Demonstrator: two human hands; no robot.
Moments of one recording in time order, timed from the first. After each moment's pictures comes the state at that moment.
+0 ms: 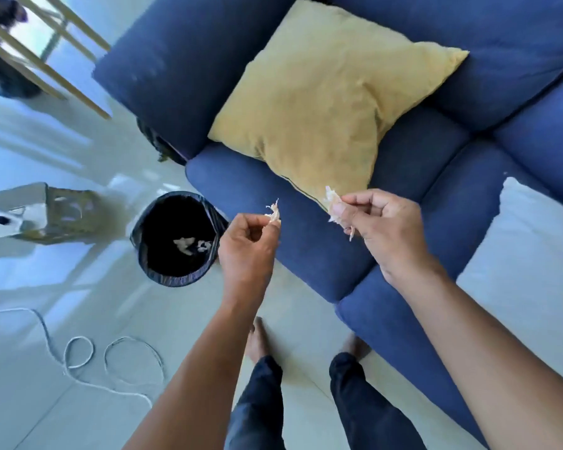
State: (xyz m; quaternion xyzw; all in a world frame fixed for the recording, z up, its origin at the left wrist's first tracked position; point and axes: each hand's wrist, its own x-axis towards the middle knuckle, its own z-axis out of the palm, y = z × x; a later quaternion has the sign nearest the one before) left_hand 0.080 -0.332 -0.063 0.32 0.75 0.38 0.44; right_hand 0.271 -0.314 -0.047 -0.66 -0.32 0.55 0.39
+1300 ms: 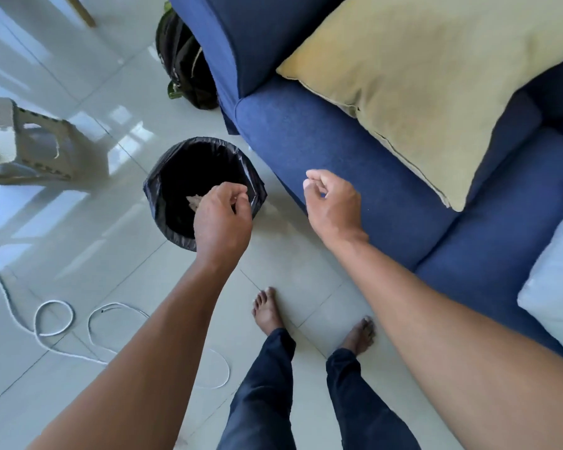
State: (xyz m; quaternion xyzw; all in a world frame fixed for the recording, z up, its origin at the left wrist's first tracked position) left_hand -0.151 -0.327 -0.161 0.48 0.79 0.20 0.33; right_hand 0.020 -0.300 -0.163 -0.75 -0.48 0.40 0.19
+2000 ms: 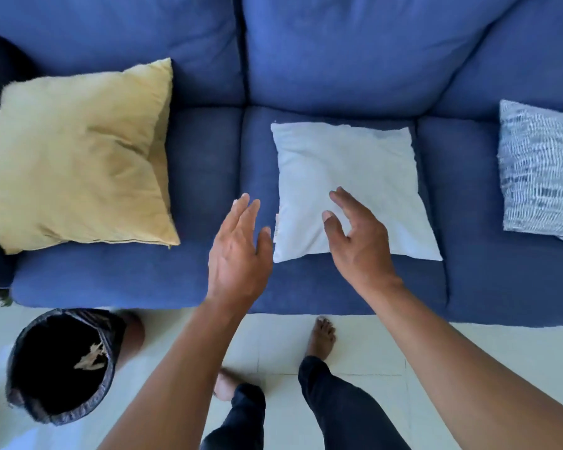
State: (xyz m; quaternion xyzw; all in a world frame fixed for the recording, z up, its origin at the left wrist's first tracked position) left_hand 0.306 -0.417 -0.049 0.83 0.44 0.09 0.33; right_hand 0.455 -0.535 -0.051 -0.86 -0.26 0.22 0.39
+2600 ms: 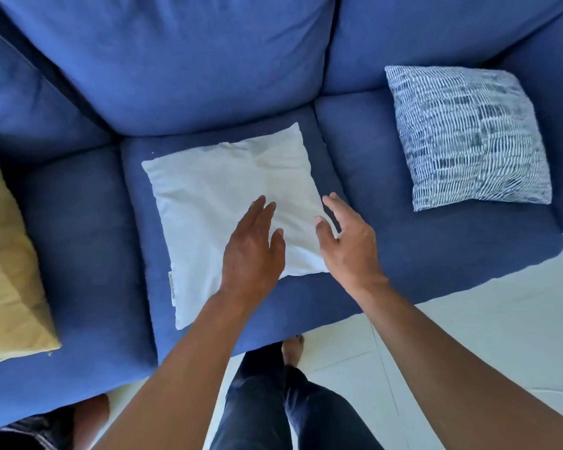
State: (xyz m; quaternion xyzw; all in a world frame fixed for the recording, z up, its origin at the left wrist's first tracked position) left_hand 0.529 -0.489 -0.096 0.89 0.28 -0.01 0.37; right_hand 0.623 -0.628 -0.089 -0.91 -0.12 0.19 0.35
